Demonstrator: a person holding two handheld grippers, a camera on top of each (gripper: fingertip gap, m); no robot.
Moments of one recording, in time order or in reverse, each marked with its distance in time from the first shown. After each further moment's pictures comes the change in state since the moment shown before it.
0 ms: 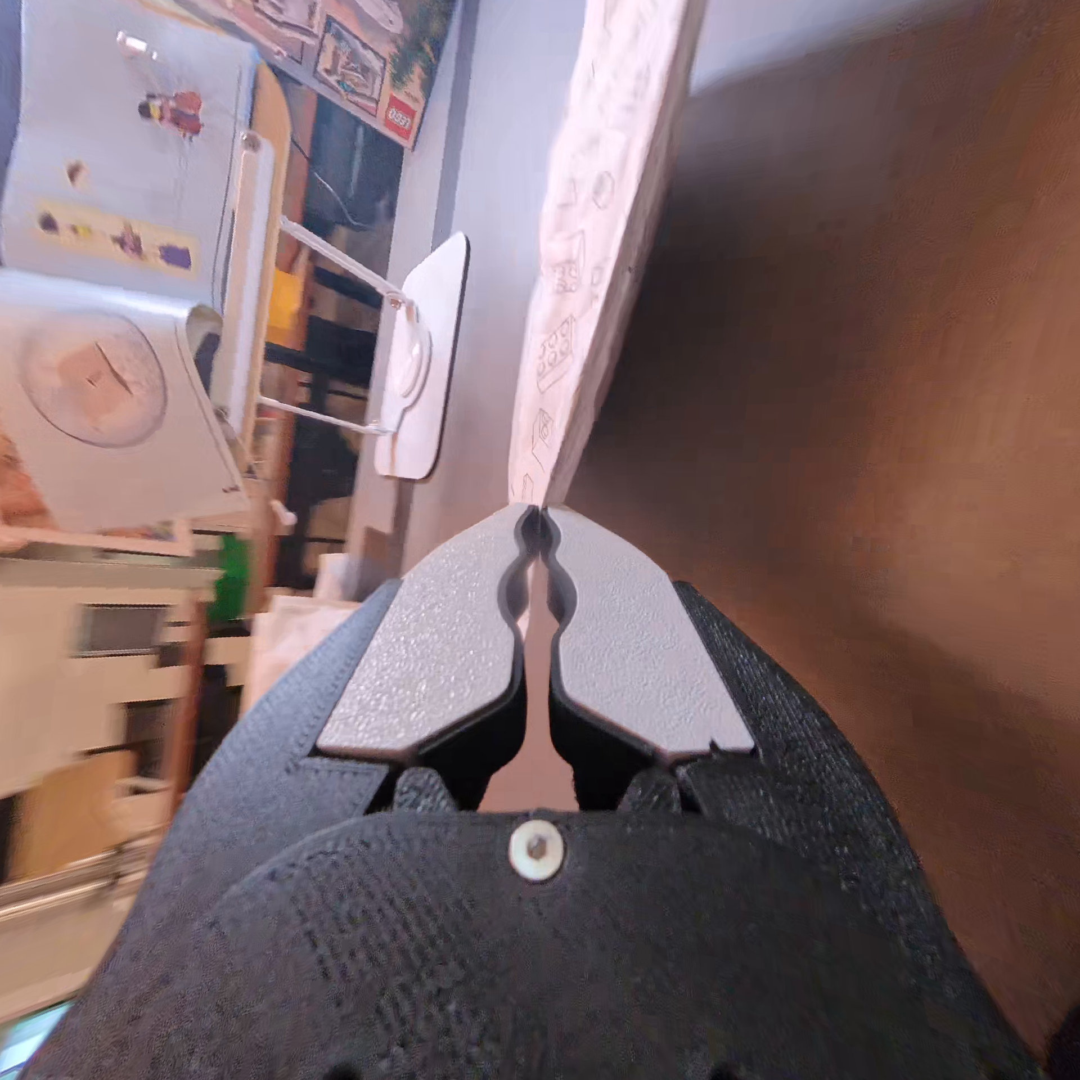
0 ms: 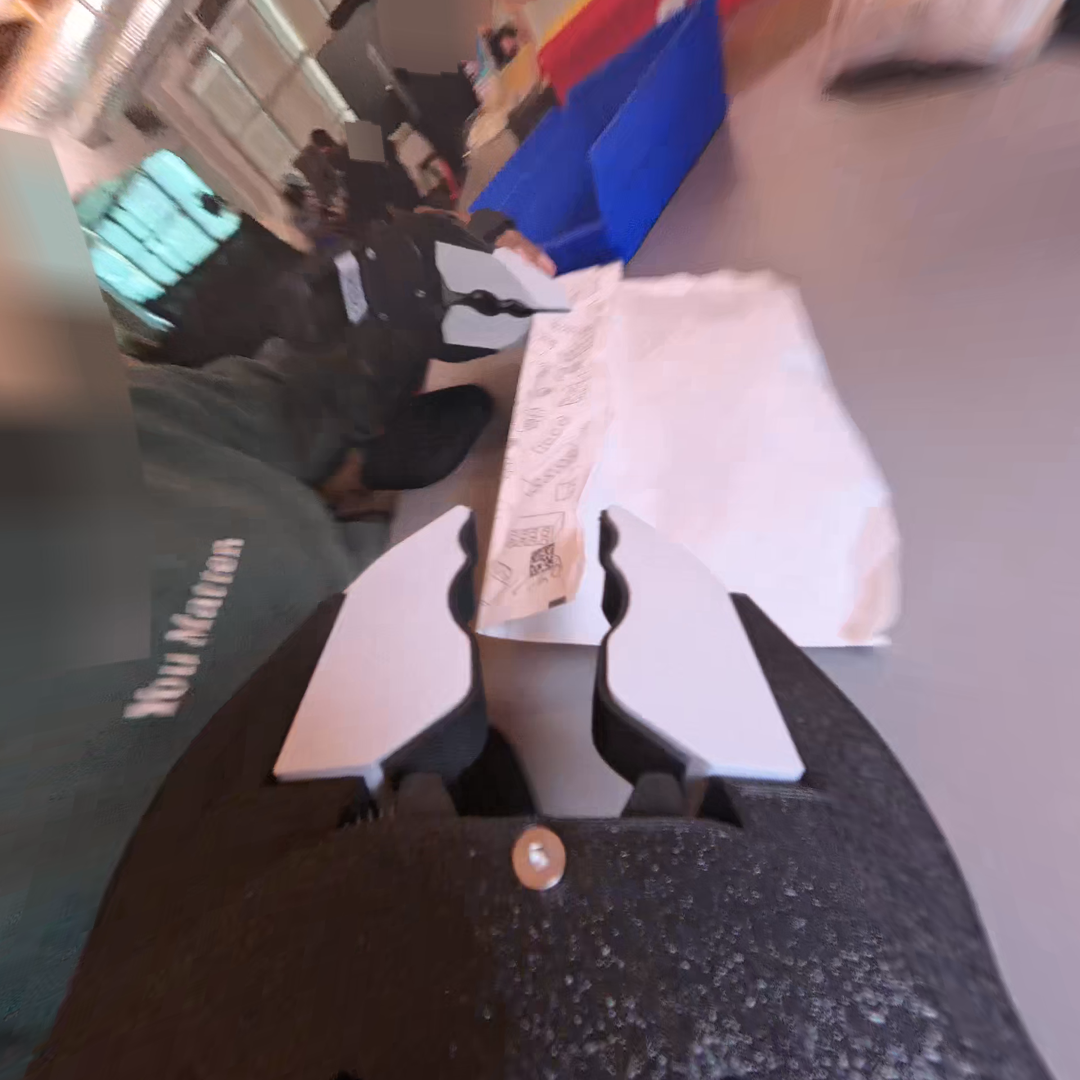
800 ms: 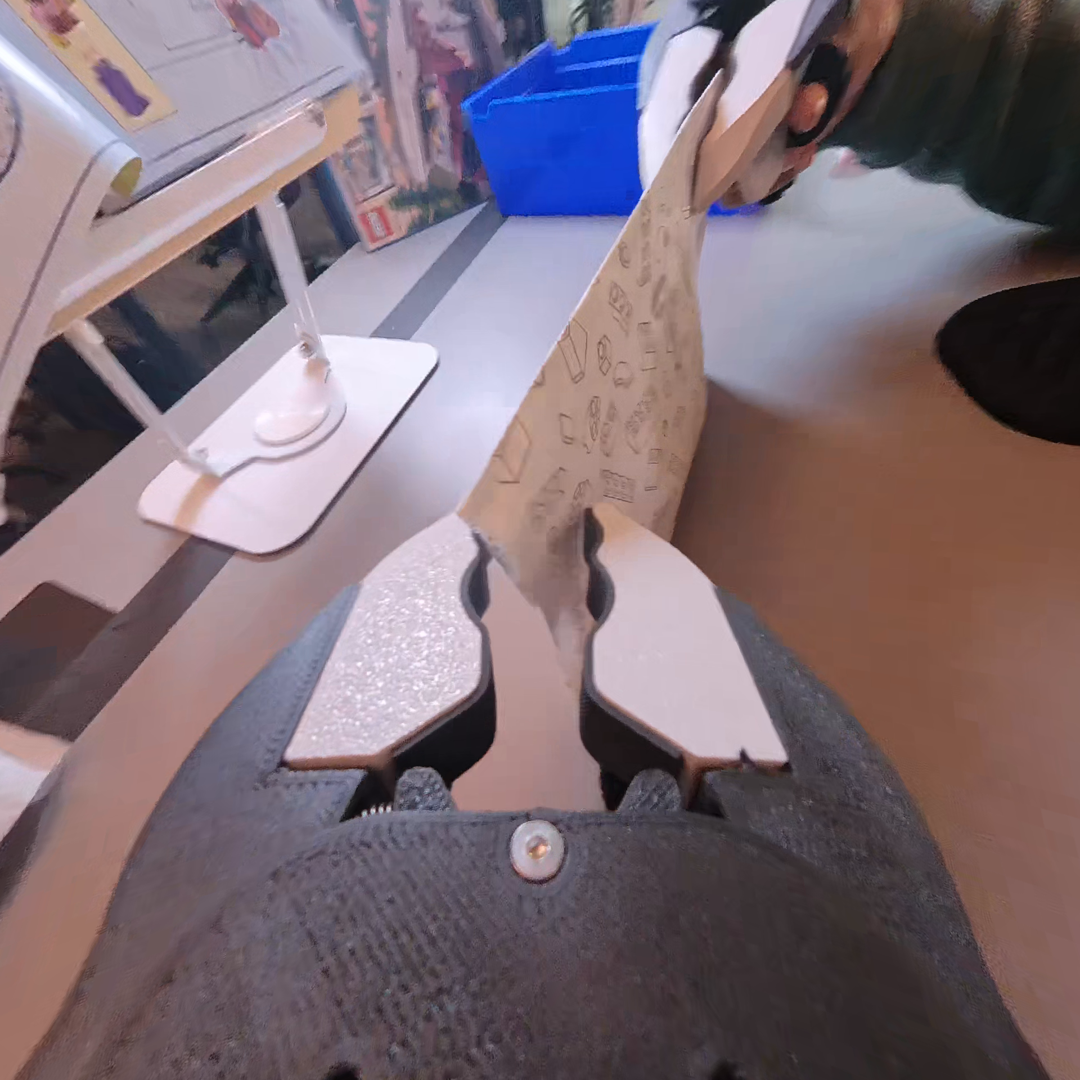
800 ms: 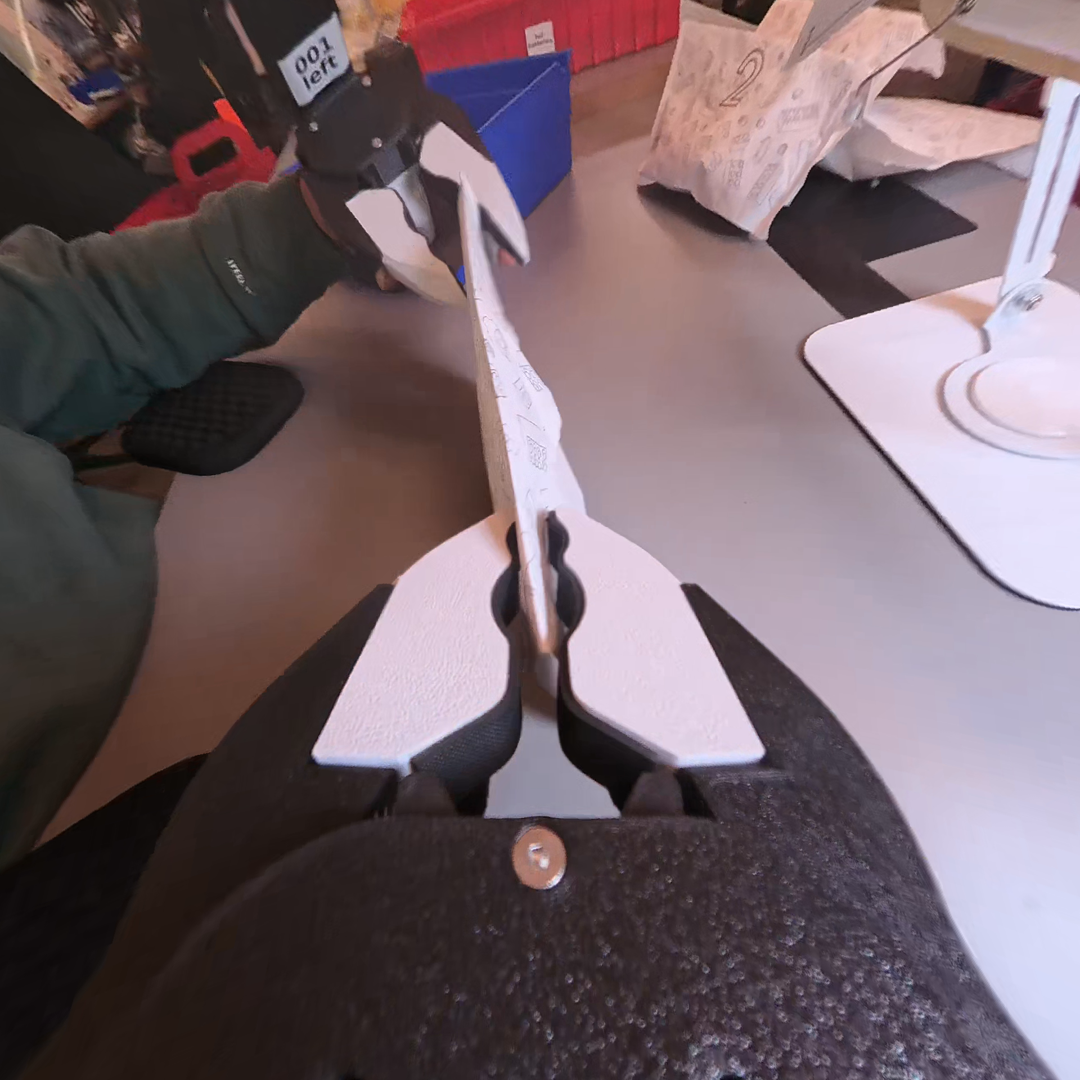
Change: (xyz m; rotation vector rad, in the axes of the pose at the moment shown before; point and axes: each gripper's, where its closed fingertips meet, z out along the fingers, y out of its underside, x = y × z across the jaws) left arm -0.059 -0.004 0.061 0.370 0.337 -0.648; right arm 0.080 -0.041 -0.001 -0.078 0.203 -0.224
